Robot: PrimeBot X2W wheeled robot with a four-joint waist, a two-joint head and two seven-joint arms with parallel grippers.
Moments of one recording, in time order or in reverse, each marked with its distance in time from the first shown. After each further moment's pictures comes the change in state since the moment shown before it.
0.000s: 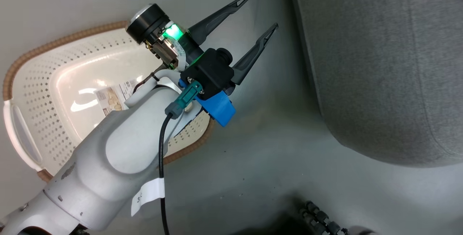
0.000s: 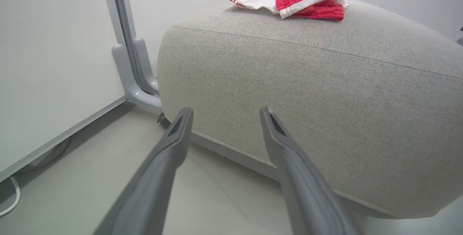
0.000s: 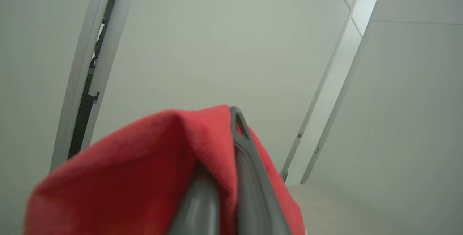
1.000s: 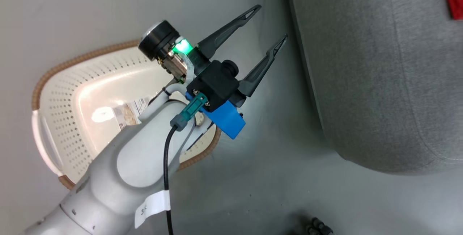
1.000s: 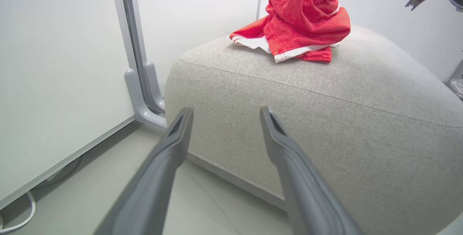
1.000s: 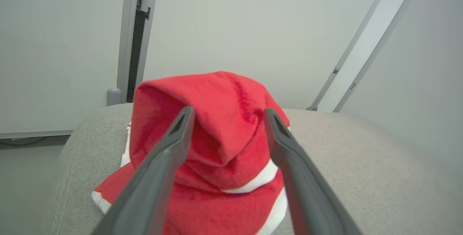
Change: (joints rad) left arm 0.072 -0.047 0.041 -0.033 -0.013 0.003 0.000; right arm 0.400 0.190 0.104 -0.073 -0.026 0.000 0.000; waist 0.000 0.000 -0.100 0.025
